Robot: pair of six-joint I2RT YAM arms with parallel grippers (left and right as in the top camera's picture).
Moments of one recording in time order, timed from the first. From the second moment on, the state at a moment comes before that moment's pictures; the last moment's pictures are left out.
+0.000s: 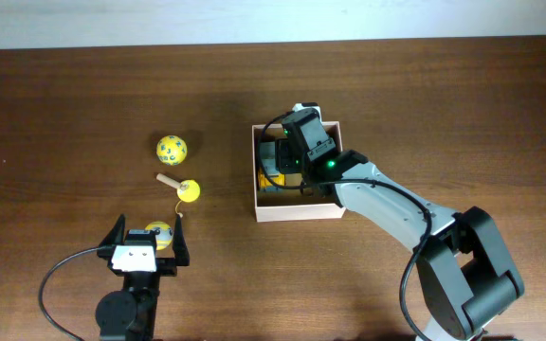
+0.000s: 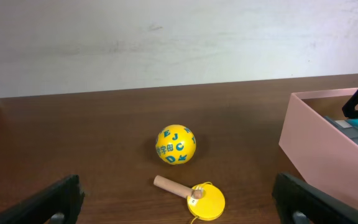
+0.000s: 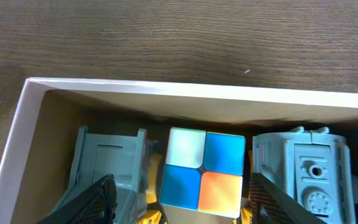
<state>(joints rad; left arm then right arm) -0.02 0.01 0.01 -0.08 -0.01 0.05 0.54 1.83 1.19 -0.23 0.15 0.42</state>
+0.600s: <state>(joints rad) -0.02 0.01 0.01 -0.08 -0.01 0.05 0.60 1.83 1.48 -0.75 0.15 0.45</state>
